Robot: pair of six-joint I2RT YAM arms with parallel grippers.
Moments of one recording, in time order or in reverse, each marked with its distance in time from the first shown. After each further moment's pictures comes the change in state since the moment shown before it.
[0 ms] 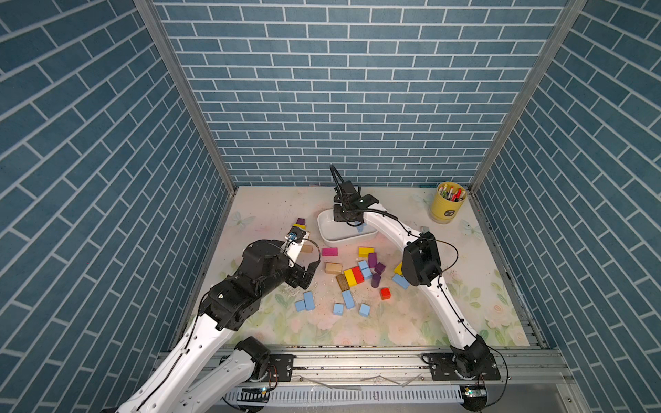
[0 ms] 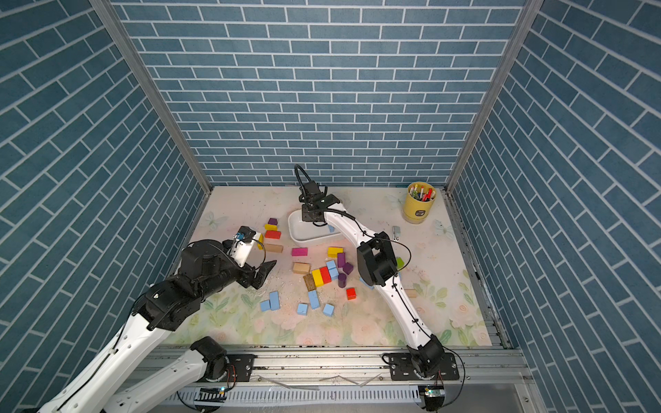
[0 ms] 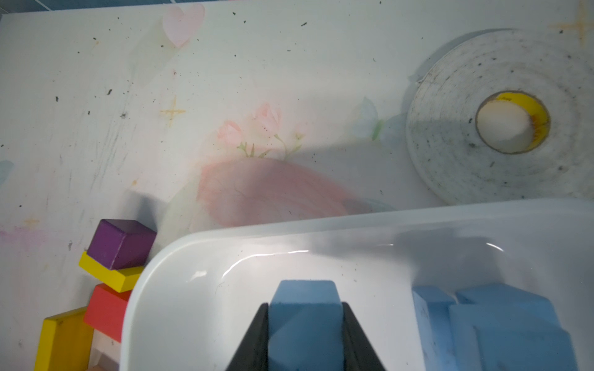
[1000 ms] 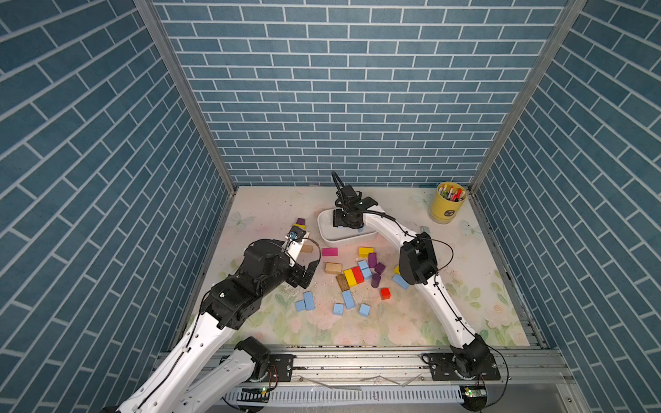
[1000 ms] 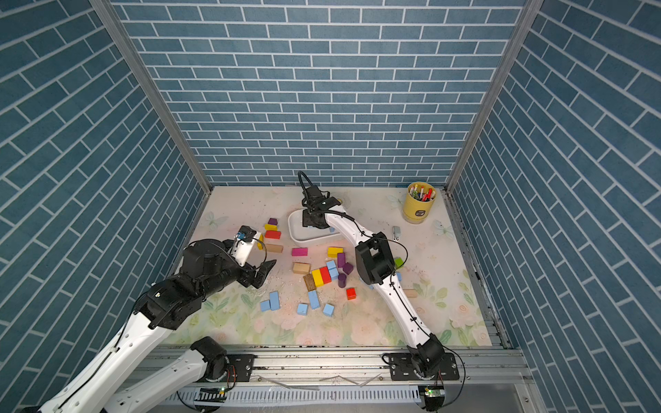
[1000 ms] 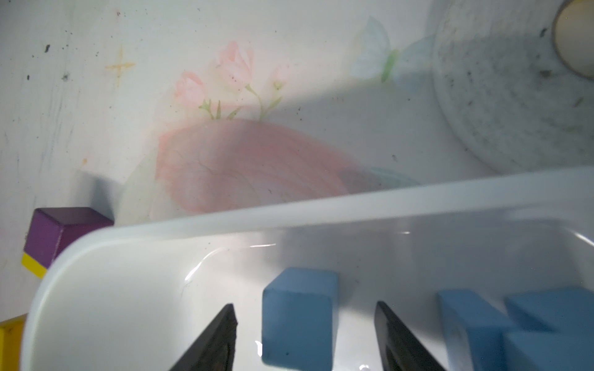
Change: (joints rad) left arm 0.000 0.008 0.000 0.000 -0.019 0.000; right arm -0.023 0.072 0.048 -0.051 -0.099 0.038
